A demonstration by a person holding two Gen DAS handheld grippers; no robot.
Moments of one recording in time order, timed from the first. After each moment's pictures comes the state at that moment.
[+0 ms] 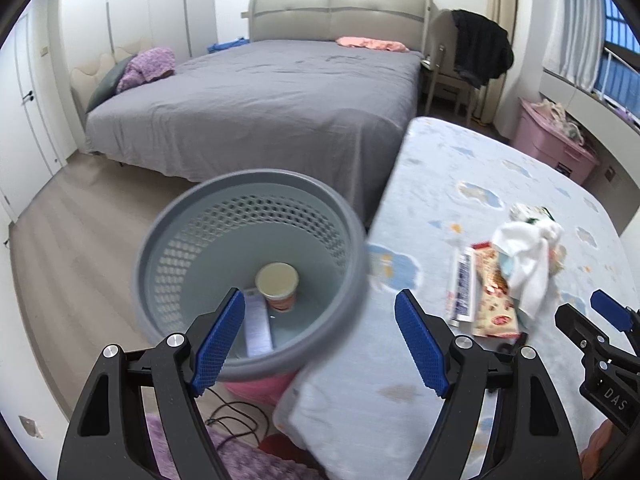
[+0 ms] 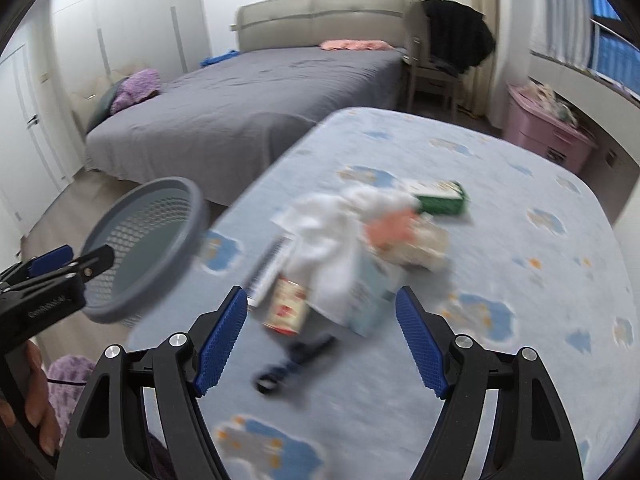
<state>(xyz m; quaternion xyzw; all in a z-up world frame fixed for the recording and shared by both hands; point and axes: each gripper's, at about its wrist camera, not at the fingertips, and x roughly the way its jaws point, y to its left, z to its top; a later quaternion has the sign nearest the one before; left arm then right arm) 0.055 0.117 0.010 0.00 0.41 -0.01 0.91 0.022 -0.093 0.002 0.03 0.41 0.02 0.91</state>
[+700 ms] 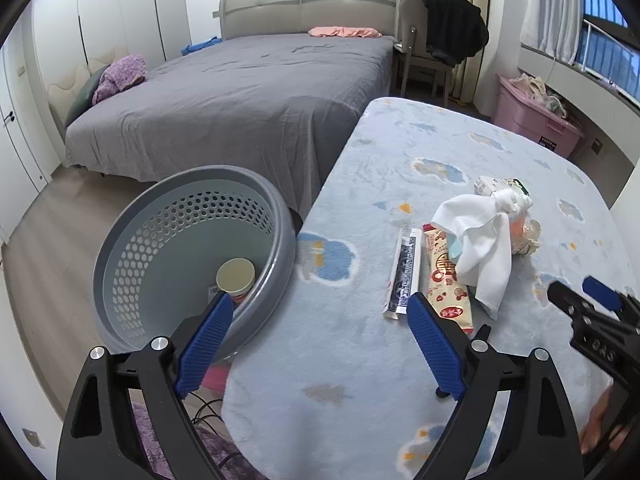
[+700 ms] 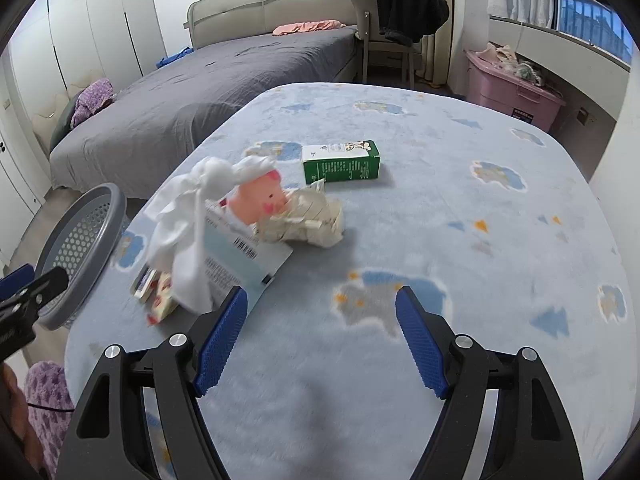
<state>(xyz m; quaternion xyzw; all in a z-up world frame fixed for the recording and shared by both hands) 0.057 0.056 -0.002 0.03 0.42 -0.03 0.91 0.037 -0.174 -0.030 0.06 0.43 -0.03 0.90</state>
